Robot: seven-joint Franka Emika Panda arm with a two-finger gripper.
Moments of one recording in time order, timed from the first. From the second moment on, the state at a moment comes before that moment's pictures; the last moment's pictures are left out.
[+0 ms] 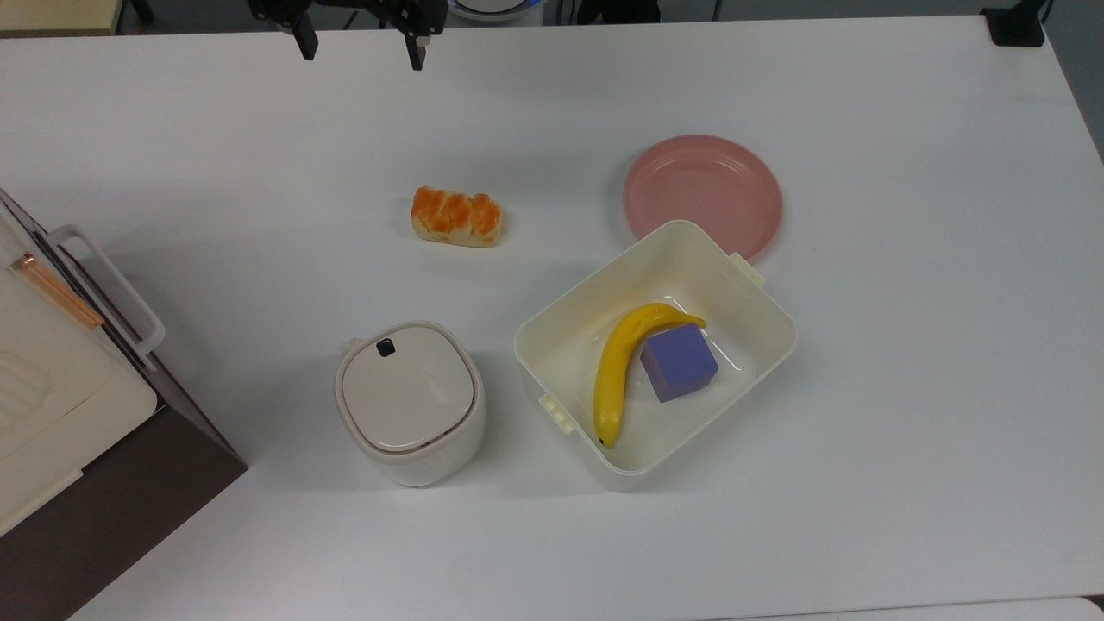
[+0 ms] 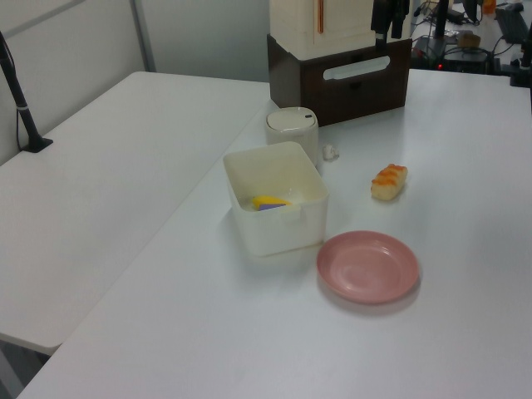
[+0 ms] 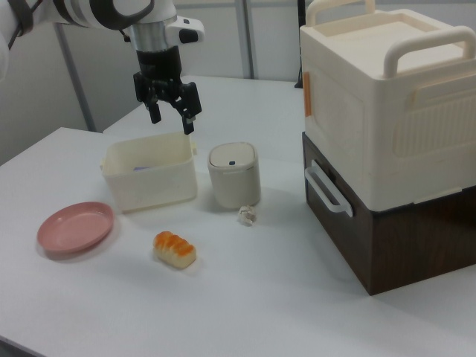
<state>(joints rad) -0.17 0.15 0.06 -1.38 0.02 1.54 0.02</state>
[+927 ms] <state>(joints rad) -0.17 0.16 0.06 -1.38 0.02 1.54 0.02</state>
